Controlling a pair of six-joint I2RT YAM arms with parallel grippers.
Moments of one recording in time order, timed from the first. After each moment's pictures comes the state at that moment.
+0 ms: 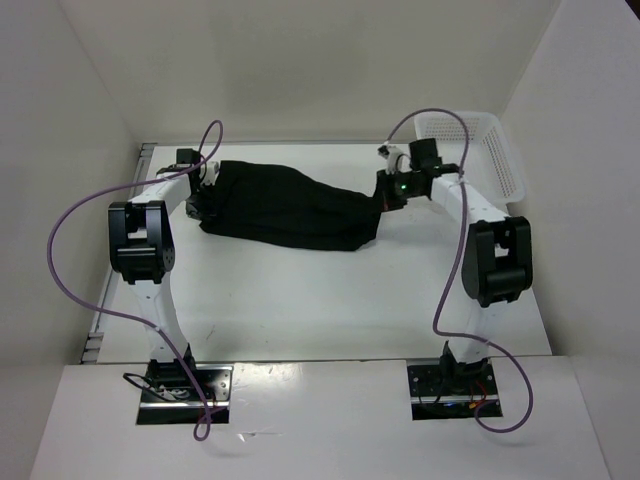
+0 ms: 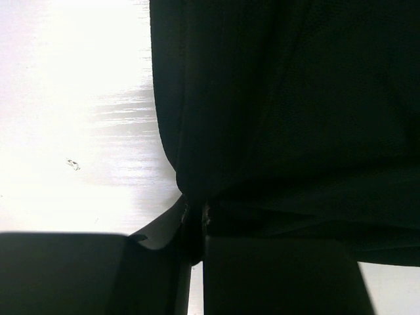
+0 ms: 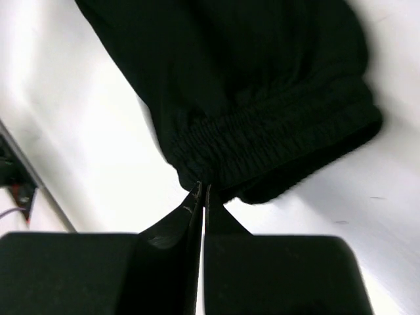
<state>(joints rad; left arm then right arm) 0.08 2.11 1.57 -0.62 0.05 0.07 0.17 1.84 1.42 -0.54 -0.66 -0.02</state>
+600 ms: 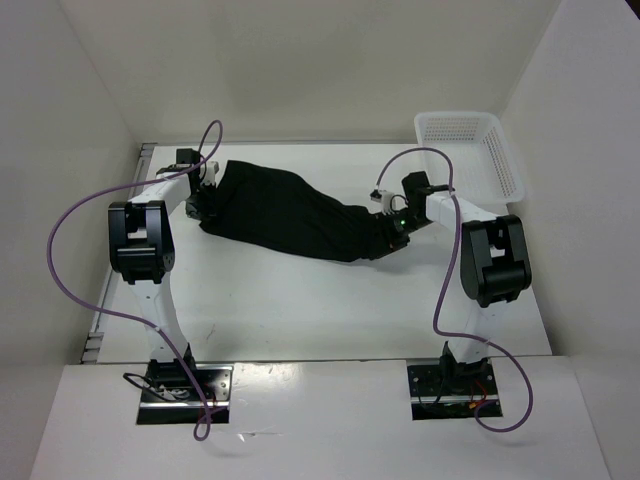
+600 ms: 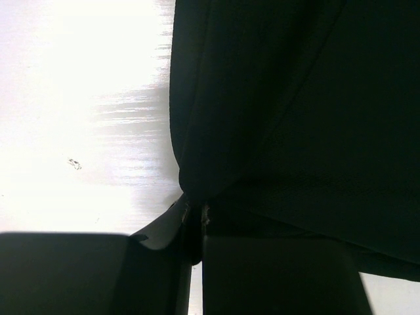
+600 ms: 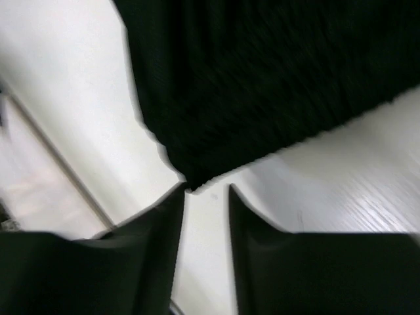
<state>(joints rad) 0.08 2.11 1.57 -0.62 0.05 0.07 0.16 1.84 1.25 -0.74 -0.72 -0.27</state>
